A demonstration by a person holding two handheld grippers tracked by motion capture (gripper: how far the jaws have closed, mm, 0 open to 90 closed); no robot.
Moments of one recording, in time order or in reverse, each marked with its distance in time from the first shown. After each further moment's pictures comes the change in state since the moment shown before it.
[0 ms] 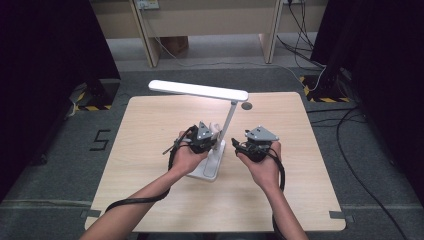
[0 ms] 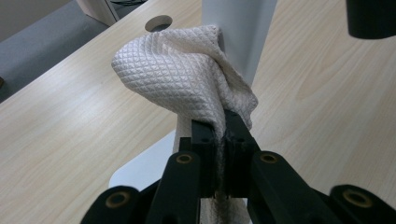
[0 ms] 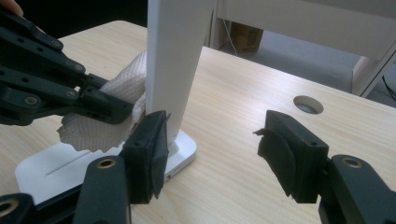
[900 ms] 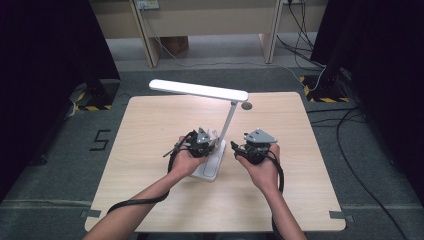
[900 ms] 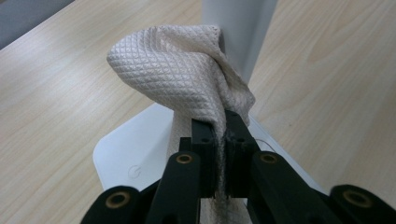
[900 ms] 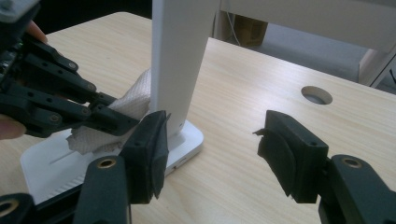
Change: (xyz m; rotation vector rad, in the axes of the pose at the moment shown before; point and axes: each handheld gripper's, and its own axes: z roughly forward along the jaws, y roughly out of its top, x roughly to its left) left arm 0.003 -0.024 0.011 0.061 -0.029 -0.011; right arm 0.003 -0.009 0.004 0.026 0.014 0.004
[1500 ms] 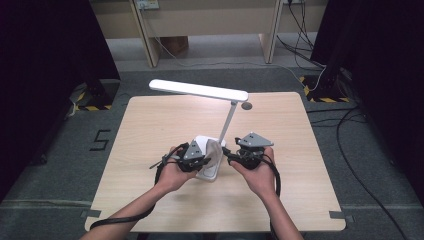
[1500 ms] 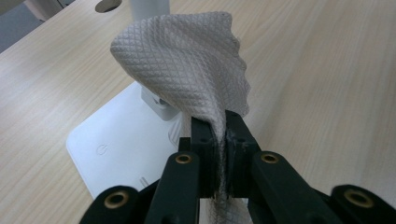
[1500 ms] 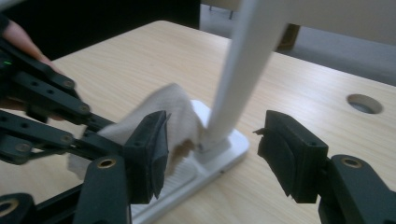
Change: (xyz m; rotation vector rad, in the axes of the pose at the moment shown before) left arm -0.021 -0.023 -0.042 -0.069 -0.118 0.097; right arm 0.024 0.006 -0.008 -0.020 0.136 0.008
